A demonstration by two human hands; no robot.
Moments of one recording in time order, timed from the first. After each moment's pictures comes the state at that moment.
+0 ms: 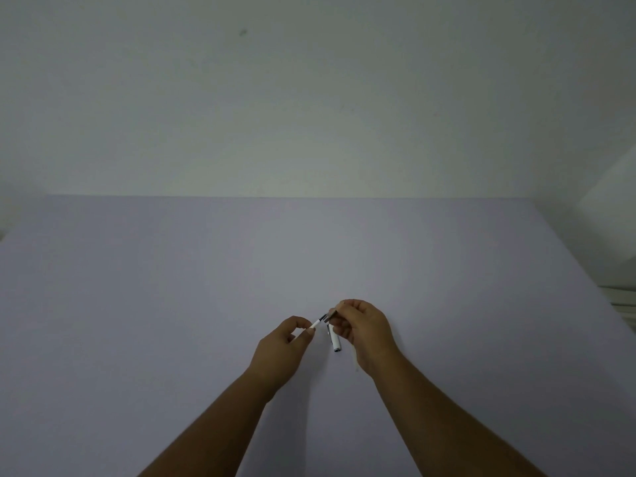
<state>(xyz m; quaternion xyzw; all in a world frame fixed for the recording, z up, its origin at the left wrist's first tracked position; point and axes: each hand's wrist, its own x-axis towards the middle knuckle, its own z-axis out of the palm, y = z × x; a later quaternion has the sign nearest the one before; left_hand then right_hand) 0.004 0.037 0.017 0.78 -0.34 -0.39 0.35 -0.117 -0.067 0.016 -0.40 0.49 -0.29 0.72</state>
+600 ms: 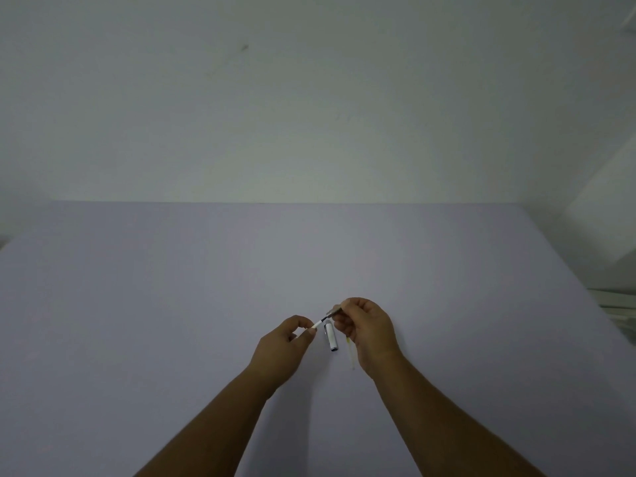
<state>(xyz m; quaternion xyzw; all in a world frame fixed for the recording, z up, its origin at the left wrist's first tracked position) -0.002 0.041 0.029 0.78 -0.35 -0.39 0.34 -0.129 -0.059 0.029 -0.38 0.46 -0.34 0.72</state>
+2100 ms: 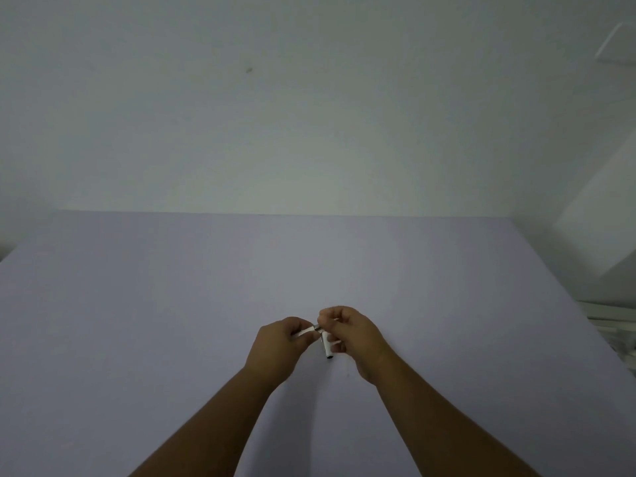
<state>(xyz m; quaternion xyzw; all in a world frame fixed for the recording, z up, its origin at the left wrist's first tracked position) -0.005 0.038 0.052 0.79 -0.42 -0.28 0.34 -0.136 -0.052 0.049 -0.57 0.42 -0.18 0.68</state>
